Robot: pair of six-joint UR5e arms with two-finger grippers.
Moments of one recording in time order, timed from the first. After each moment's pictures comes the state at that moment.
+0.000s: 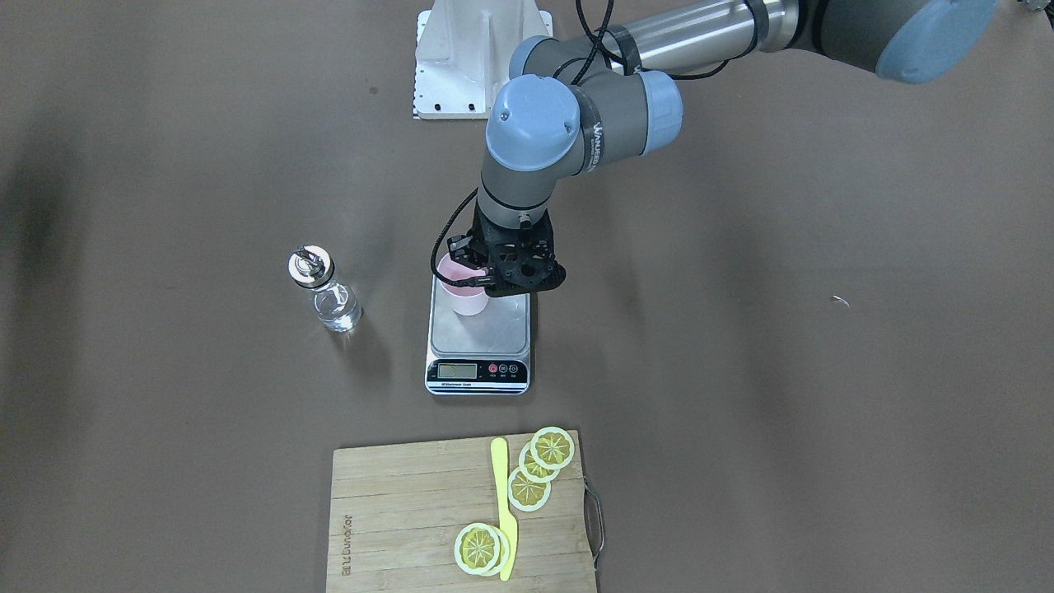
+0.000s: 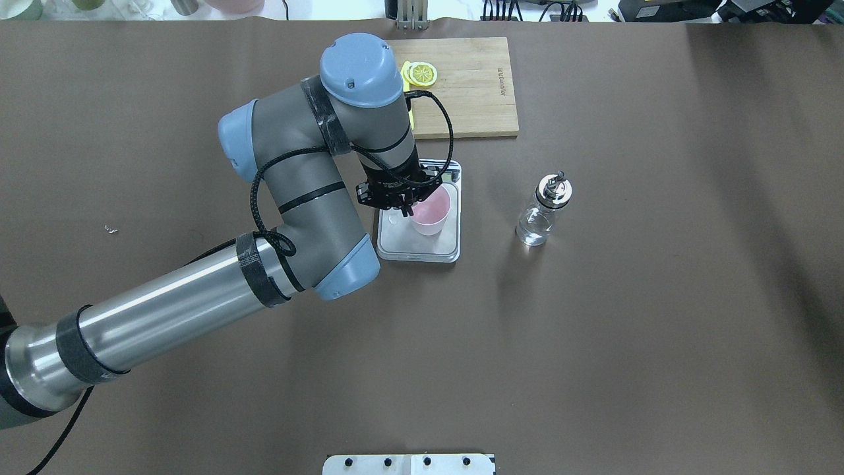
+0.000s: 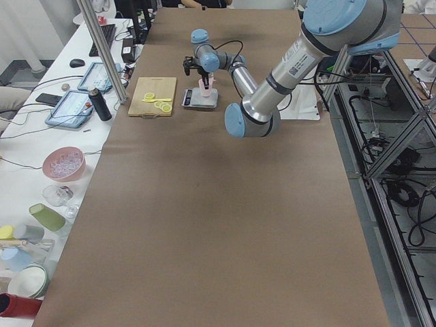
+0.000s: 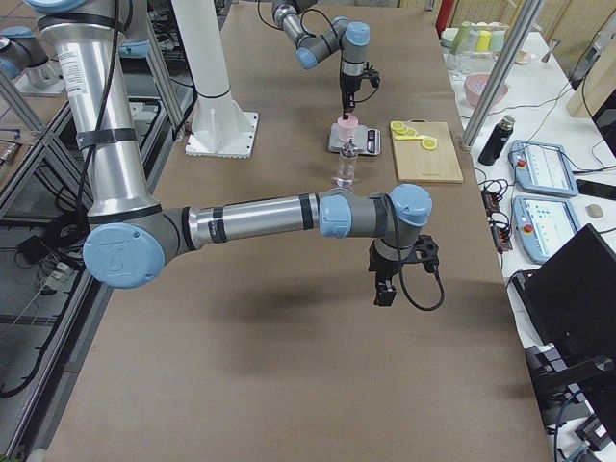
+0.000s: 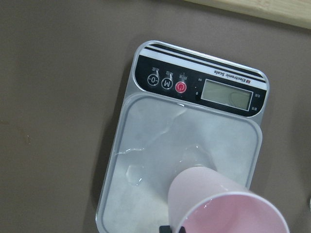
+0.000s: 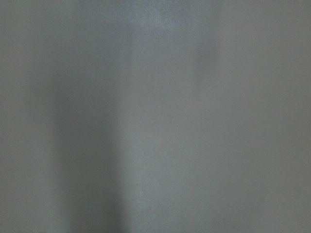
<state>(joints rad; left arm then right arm) -0.63 -2.51 -1.40 -1.65 -2.08 -1.35 1.47 -1.40 1.58 -1.72 2.28 -0.01</state>
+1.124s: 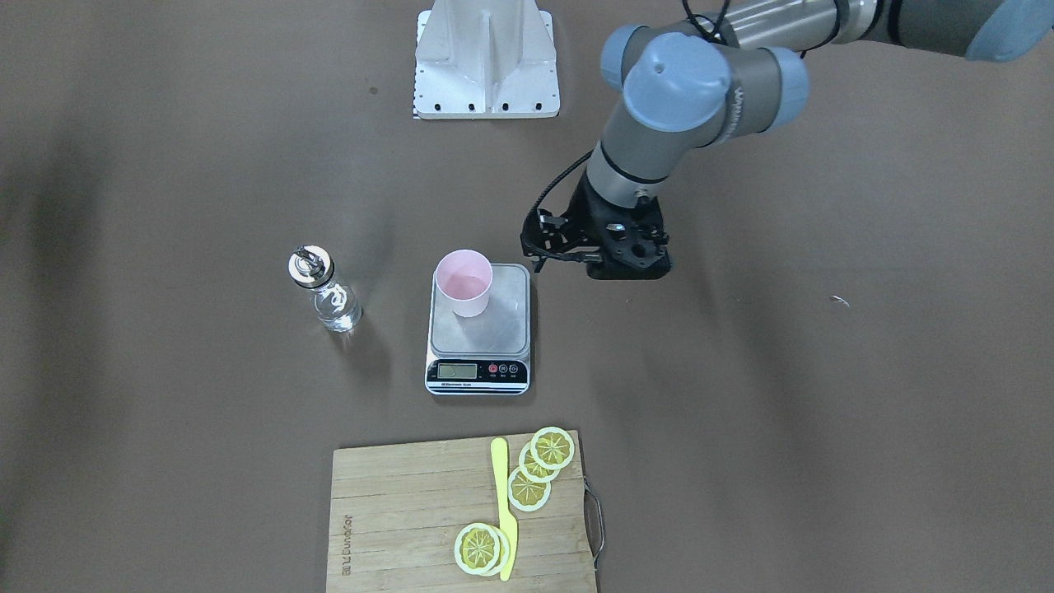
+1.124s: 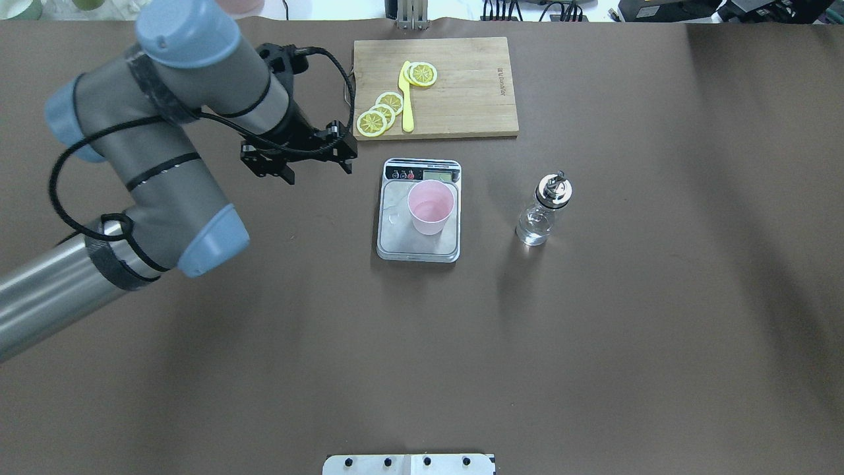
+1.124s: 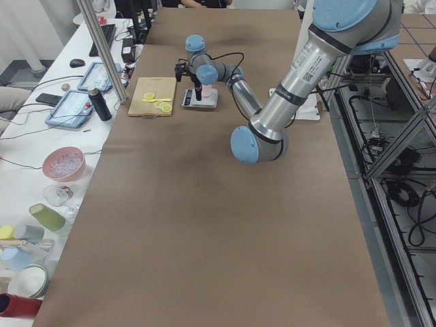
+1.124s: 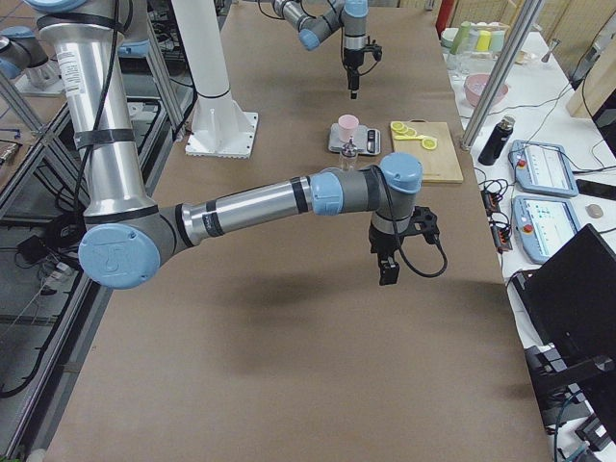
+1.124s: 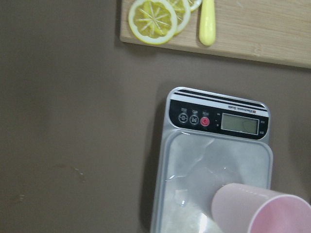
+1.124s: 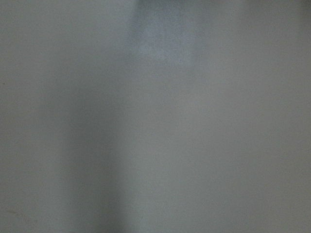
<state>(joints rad) -0.80 -2.22 -1.69 -1.69 -2.19 -1.16 1.45 -1.42 1.78 -1.73 2.25 0.00</state>
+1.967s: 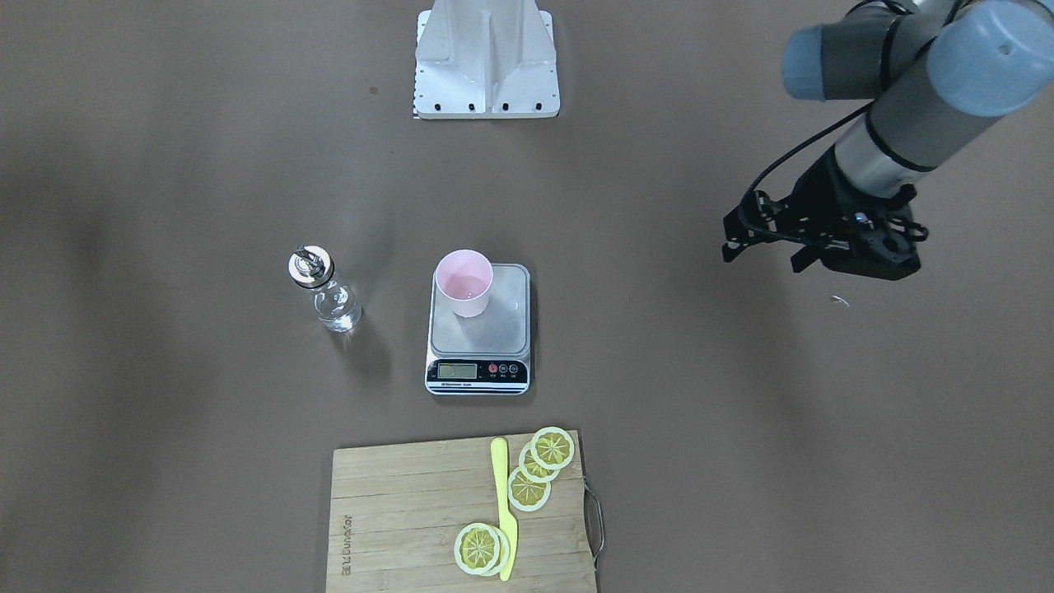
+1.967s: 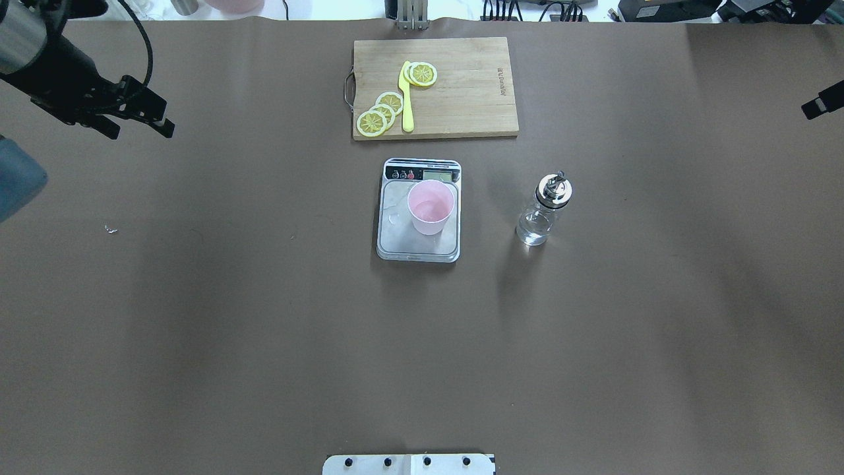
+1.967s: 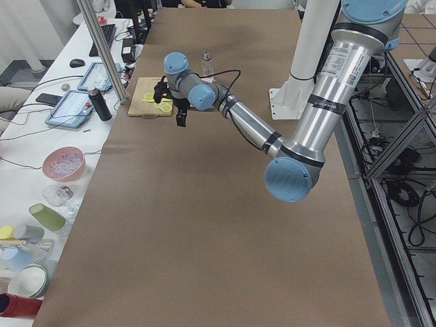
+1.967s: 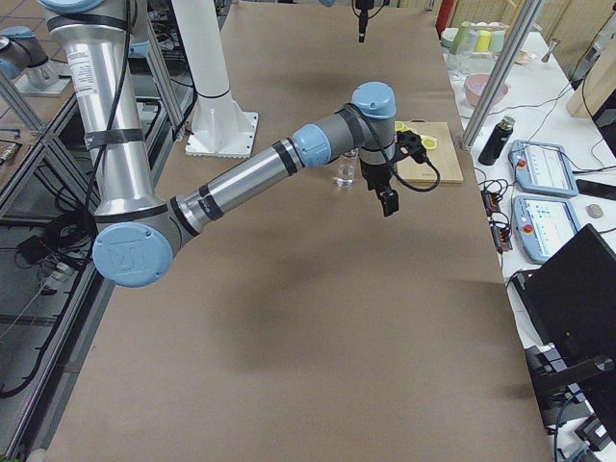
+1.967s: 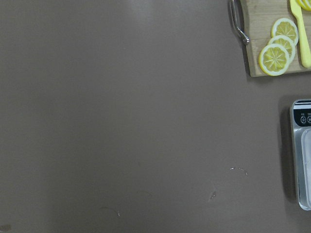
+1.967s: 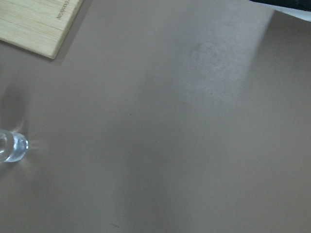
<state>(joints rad) -1.11 -1.93 -1.85 -1.63 -2.40 -0.69 1.36 -1.41 1.95 -1.64 2.38 0.07</state>
